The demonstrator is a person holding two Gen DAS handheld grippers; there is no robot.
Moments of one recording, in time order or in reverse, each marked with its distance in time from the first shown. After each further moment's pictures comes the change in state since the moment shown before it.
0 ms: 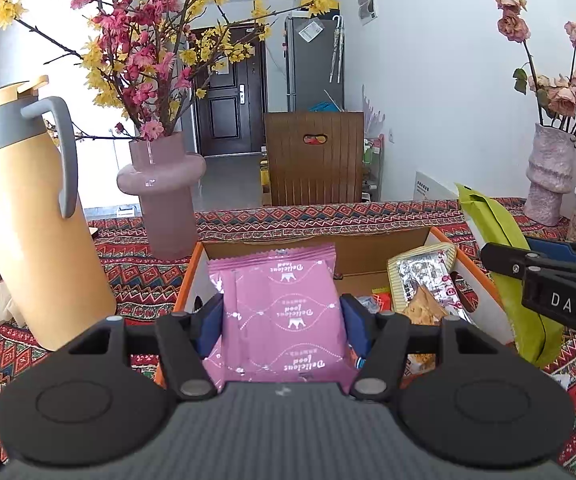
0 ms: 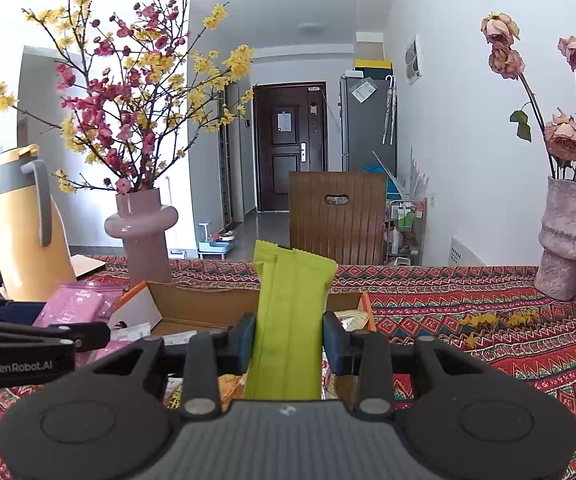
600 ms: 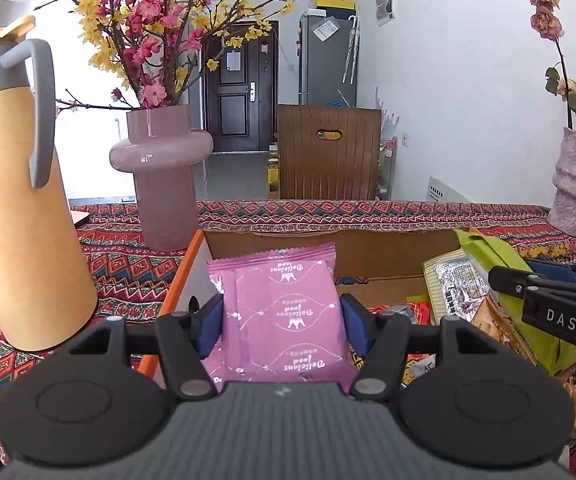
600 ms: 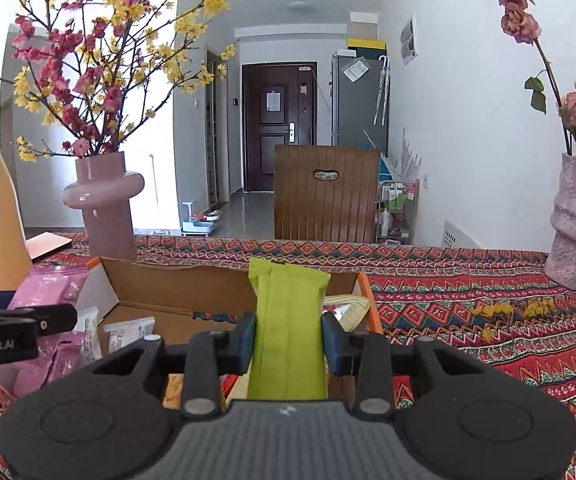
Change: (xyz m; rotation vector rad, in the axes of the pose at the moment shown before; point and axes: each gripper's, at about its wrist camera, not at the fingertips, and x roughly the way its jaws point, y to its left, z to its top) left arm 0.064 0.016 -0.016 -0.049 -0.006 0.003; right arm 0.080 -0.003 -0.022 -0.015 0.077 -0.035
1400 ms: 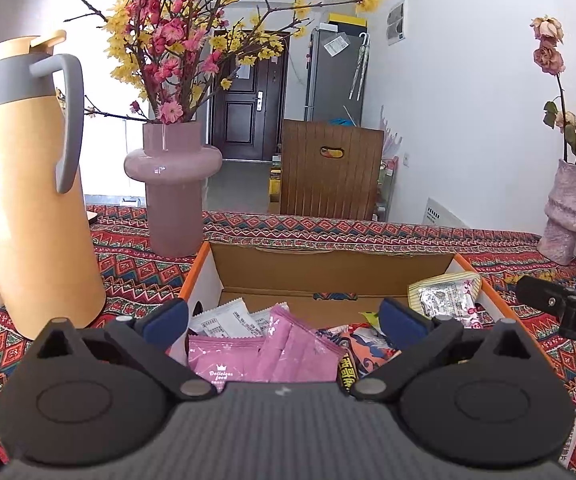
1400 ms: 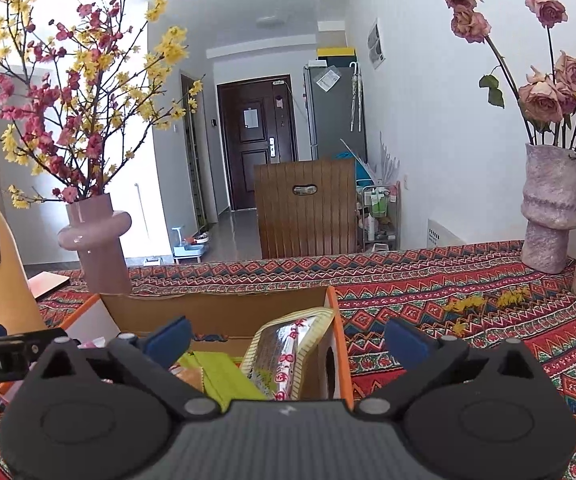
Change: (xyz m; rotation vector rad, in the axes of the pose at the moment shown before) left arm -0.036 0.002 0.011 -0.060 -0.032 -0.006; right arm -0.057 -0.030 0.008 0.115 -0.060 -0.025
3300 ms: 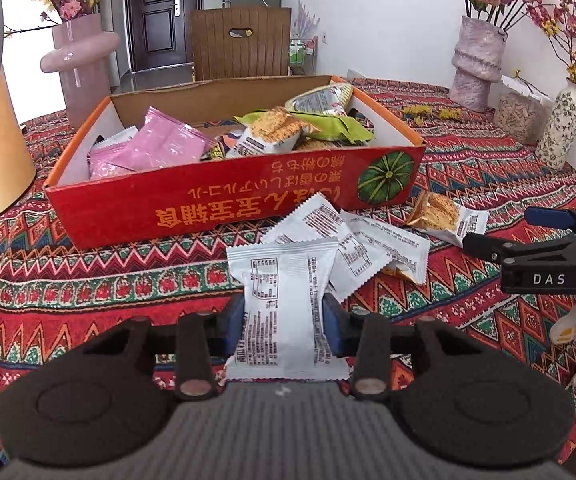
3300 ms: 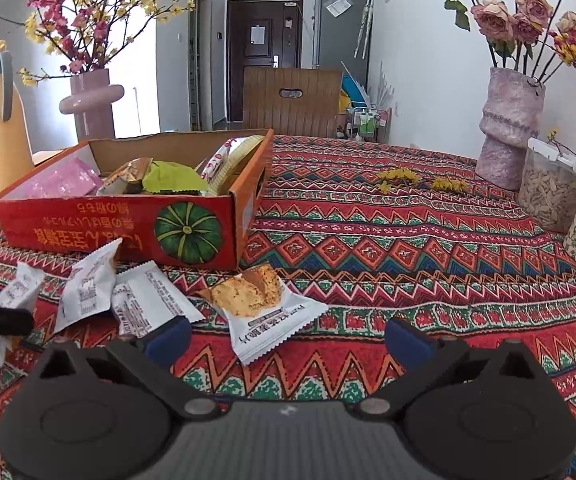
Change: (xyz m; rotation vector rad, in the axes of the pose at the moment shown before) left arm -0.065 -0.056 -0.094 0.151 0.332 -0.173; right arm -0.065 -0.060 -0.096 -0.153 0.274 -0.031
